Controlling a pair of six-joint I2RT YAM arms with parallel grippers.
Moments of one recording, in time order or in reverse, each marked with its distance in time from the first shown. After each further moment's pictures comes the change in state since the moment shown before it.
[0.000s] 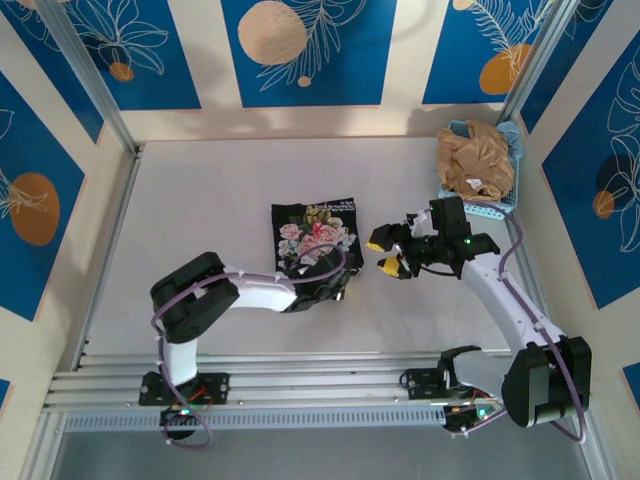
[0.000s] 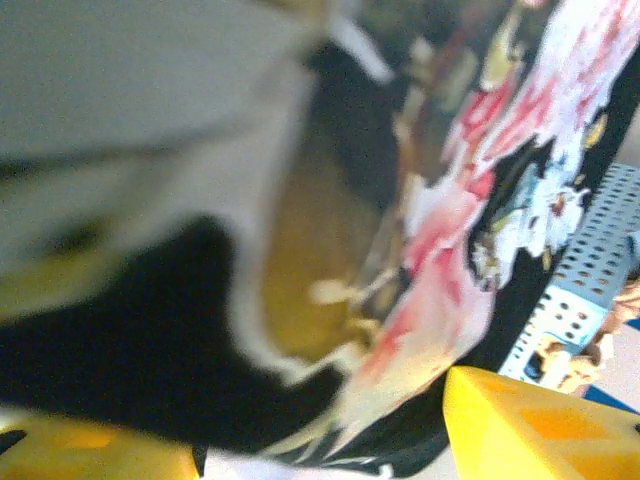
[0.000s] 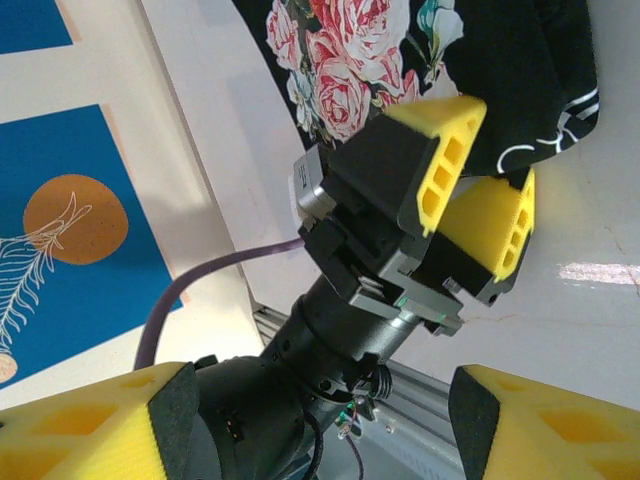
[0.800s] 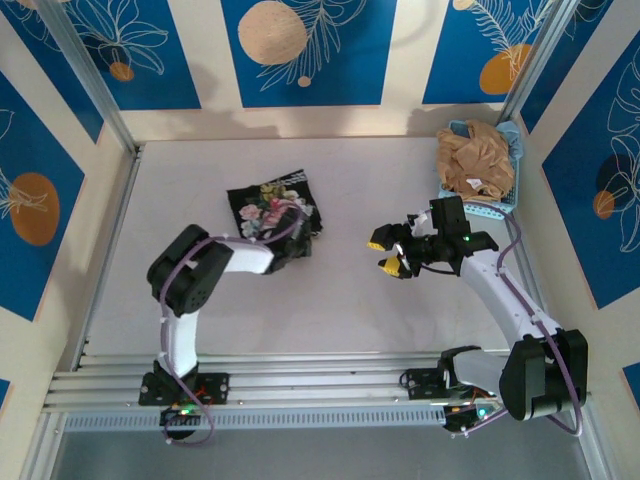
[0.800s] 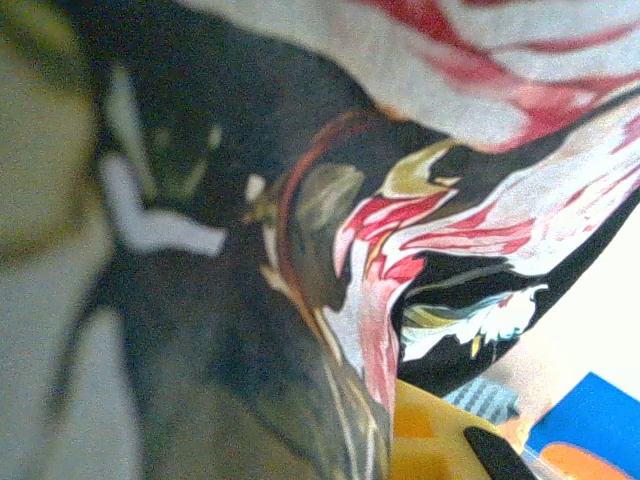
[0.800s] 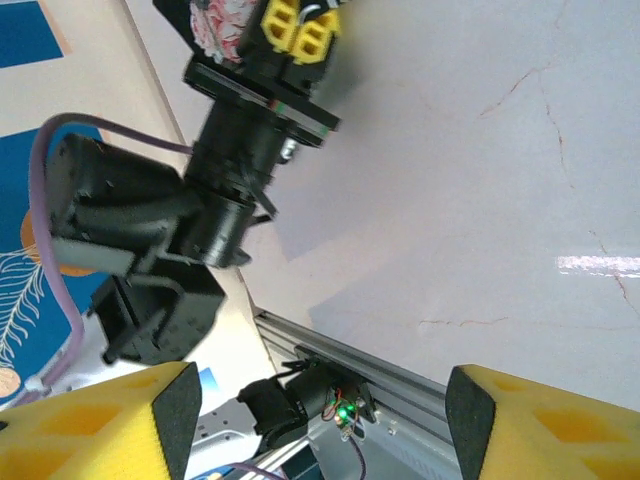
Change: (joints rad) left arm 0.423 0.073 0.029 0.076 0.126 0.031; right arm -0.018 0.032 0.000 0.003 -0.003 0.001
